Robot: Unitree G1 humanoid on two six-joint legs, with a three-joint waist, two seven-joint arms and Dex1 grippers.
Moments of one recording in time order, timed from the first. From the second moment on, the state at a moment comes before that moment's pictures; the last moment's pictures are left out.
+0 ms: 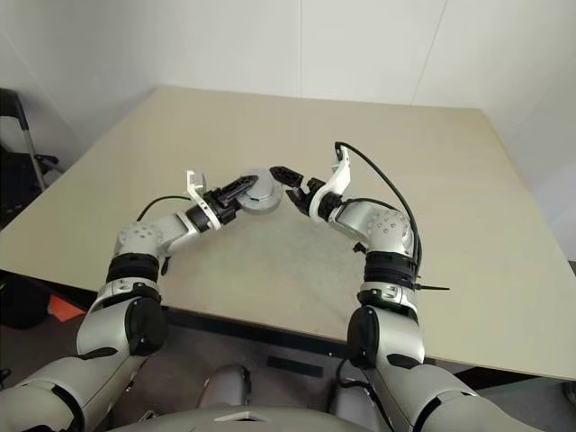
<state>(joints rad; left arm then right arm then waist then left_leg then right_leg) -0.77 0.18 0.55 0.77 -0.84 0.95 -0.59 -0.76 0.02 -0.45 0.37 0.89 1.08 0.11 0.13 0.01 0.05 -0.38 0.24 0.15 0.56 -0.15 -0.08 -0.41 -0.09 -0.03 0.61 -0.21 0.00</state>
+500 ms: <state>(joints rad) -0.81 0.34 0.74 1.05 -0.81 0.46 -0.43 -0.76 0.00 -0.44 0.39 0.87 1.05 0.12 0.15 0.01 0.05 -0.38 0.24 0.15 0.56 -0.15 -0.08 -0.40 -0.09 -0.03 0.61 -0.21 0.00</state>
